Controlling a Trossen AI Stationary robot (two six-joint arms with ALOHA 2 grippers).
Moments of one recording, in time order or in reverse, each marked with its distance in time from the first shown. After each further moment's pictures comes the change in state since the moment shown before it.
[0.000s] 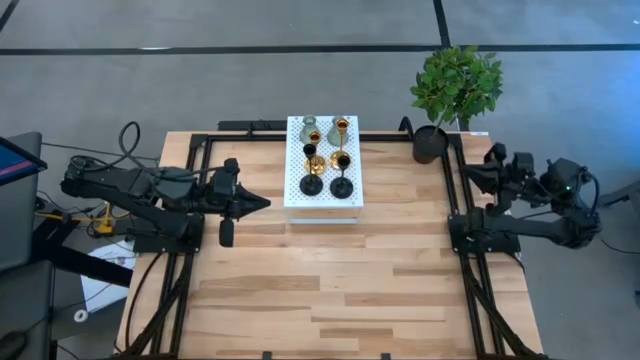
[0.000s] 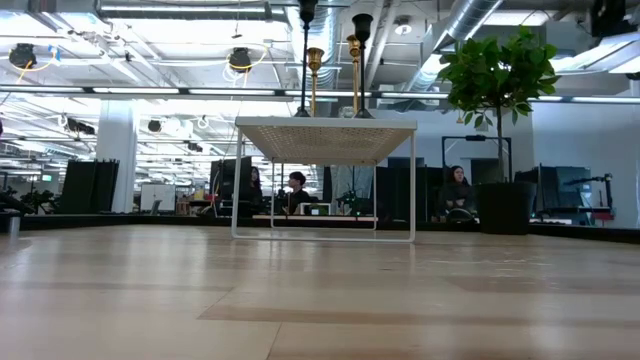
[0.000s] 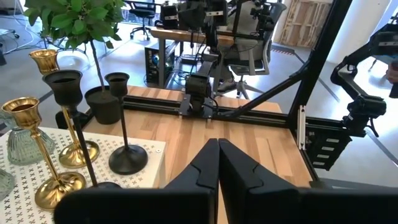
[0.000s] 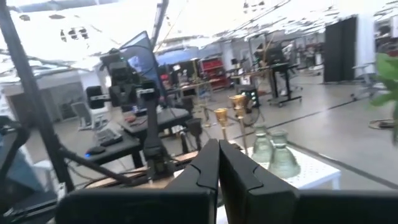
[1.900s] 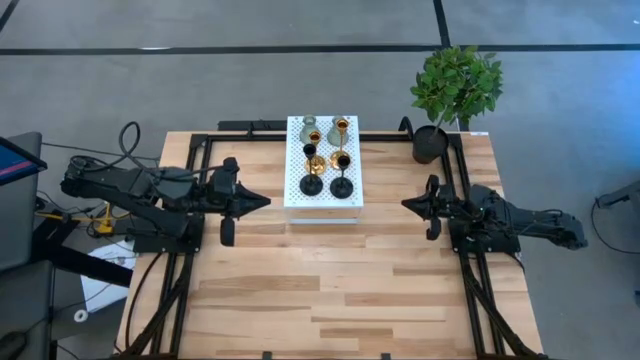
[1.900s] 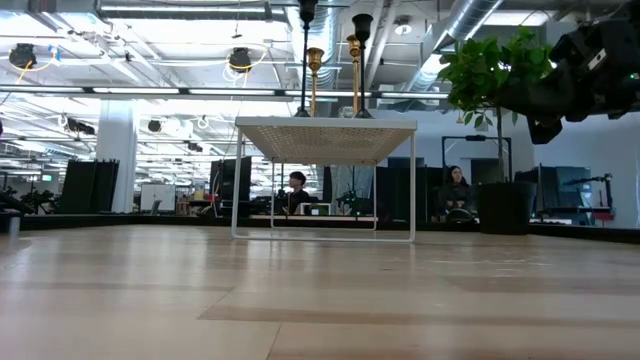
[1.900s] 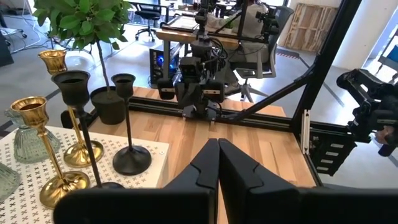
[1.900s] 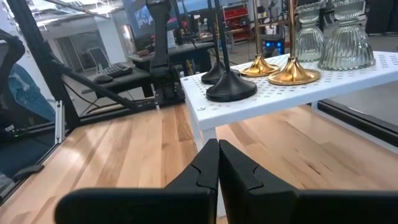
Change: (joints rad) left arm 0.000 0.000 -0.001 0.006 -0.022 -0.010; right arm -0.004 -0.004 -0.672 0.479 -0.140 0.007
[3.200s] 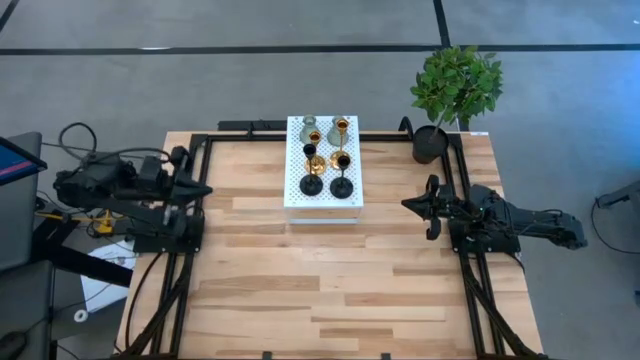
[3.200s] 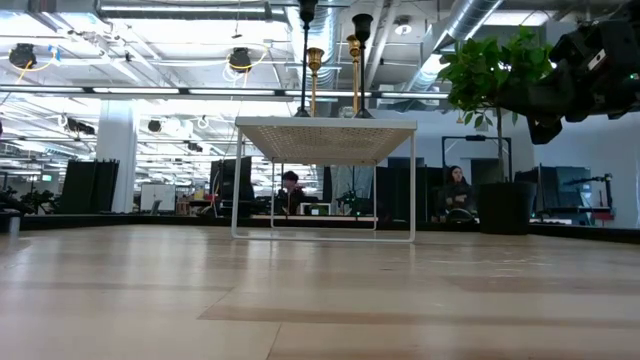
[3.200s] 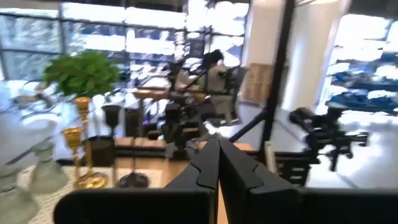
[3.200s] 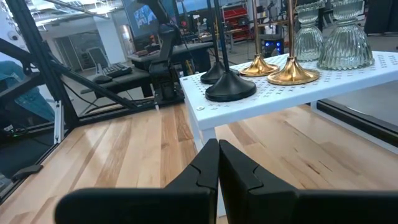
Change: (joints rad) left arm 0.024 -0.533 -0.200 -0.059 0.148 0.110; right arm 0.000 0.001 -0.001 -0.002 0.003 0.000
